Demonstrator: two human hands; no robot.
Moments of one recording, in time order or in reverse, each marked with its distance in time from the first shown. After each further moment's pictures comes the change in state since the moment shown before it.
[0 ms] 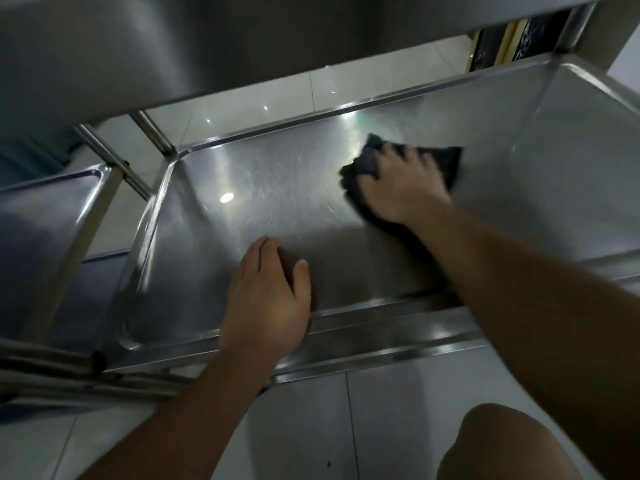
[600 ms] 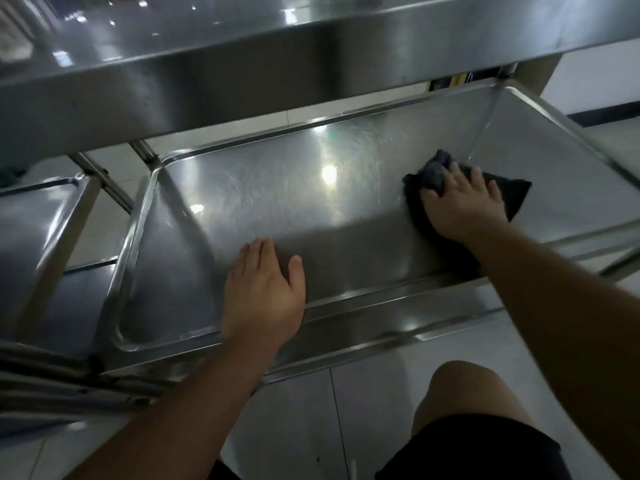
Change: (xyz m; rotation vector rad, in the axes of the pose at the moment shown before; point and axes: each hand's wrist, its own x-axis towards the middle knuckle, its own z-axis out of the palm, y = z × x) left_hand 0.000 0.001 -0.003 0.096 -0.079 0.024; right_hand -0.071 0.087 -0.026 0.011 -0.005 0.282
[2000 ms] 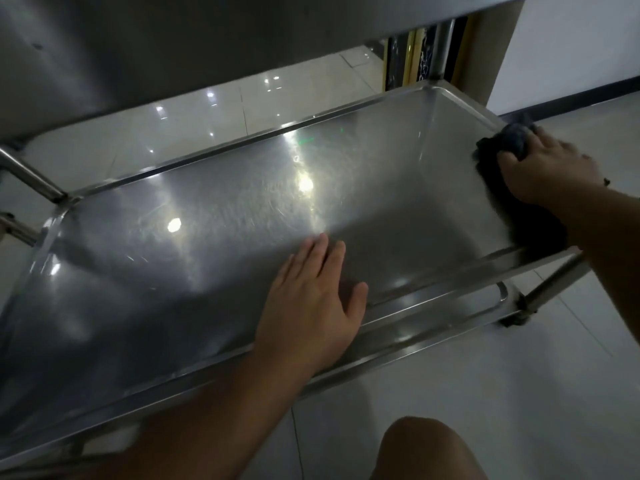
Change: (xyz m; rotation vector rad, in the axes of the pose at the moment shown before) left_hand 0.010 0.162 0.054 0.085 -0.056 0.448; right_hand 0.081 0.226 -0.063 -0.079 0.122 0.219
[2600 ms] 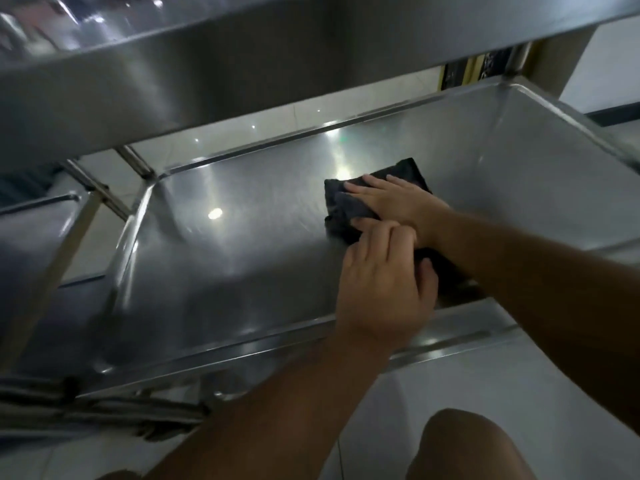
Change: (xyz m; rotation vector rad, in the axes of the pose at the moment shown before) left_hand -0.014 0.009 -0.014 -0.255 0.436 0.055; right_hand -0.085 -0.249 0.059 -0.110 -0.197 -1.051
